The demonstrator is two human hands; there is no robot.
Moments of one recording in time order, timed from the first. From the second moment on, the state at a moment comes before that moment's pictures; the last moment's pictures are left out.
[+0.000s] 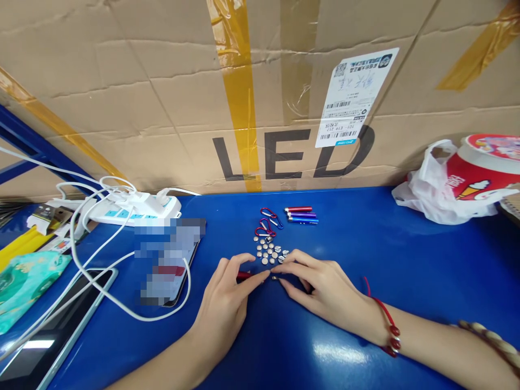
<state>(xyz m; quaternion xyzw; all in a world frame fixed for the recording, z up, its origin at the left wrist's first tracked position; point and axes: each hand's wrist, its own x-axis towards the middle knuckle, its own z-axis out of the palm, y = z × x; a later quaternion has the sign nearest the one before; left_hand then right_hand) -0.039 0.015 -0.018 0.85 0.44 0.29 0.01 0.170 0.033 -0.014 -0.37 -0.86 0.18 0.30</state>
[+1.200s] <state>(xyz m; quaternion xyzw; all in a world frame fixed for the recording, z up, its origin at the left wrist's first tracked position) -0.033 0.015 -0.009 0.83 0.41 0.30 0.22 0.172 0.033 -0.014 -0.32 -0.83 0.24 0.38</state>
